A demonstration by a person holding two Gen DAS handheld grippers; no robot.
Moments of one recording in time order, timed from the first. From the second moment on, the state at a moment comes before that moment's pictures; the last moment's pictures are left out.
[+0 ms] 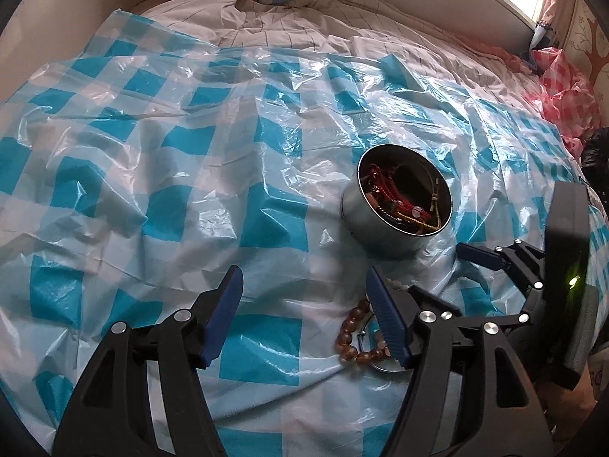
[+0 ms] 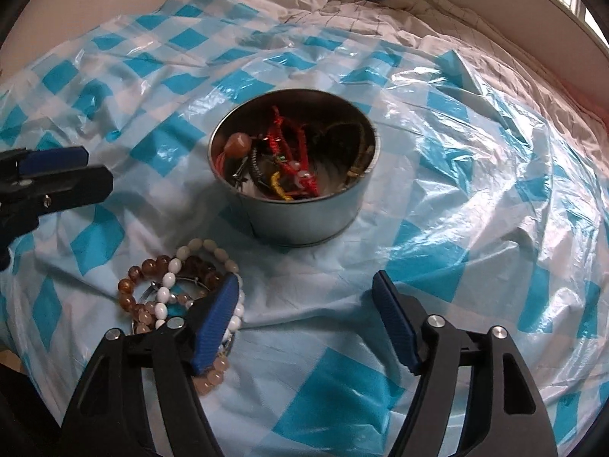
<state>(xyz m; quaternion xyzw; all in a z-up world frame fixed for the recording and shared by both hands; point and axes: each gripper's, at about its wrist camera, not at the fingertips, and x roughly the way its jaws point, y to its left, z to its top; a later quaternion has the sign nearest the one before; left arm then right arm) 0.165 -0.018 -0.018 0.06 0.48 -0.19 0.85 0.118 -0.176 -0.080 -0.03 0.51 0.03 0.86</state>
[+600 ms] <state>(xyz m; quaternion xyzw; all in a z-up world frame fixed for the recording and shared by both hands) 0.145 -0.054 -0.048 0.16 0.50 -0.23 0.82 0.096 -0.222 -0.068 -0.11 0.51 -0.06 0.85</state>
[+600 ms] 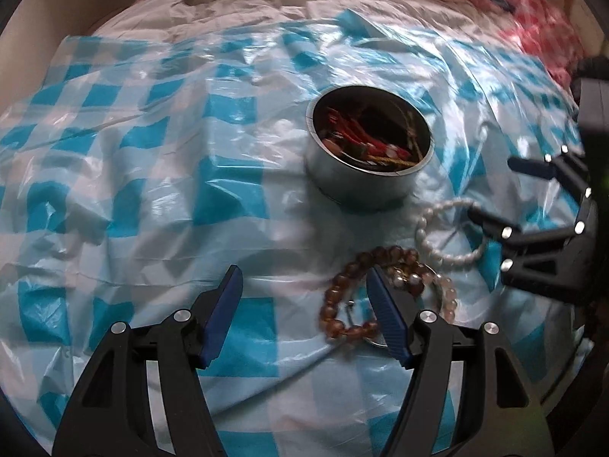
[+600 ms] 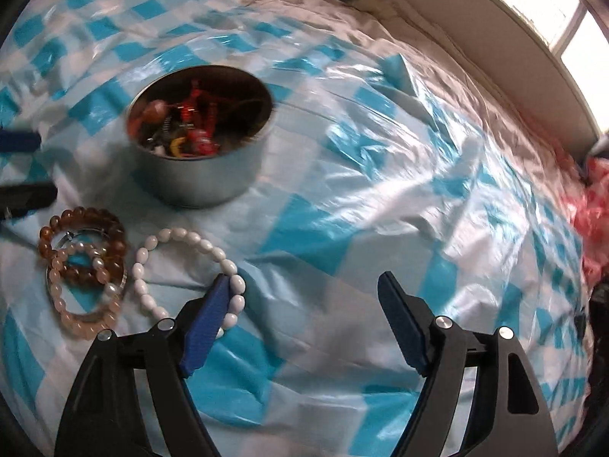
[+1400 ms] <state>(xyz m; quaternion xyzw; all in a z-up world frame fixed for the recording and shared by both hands) 0.139 -0.066 -0.061 0.11 0.53 -0.30 0.78 0.088 -0.210 -0.083 -0.10 0.54 0.00 0.83</state>
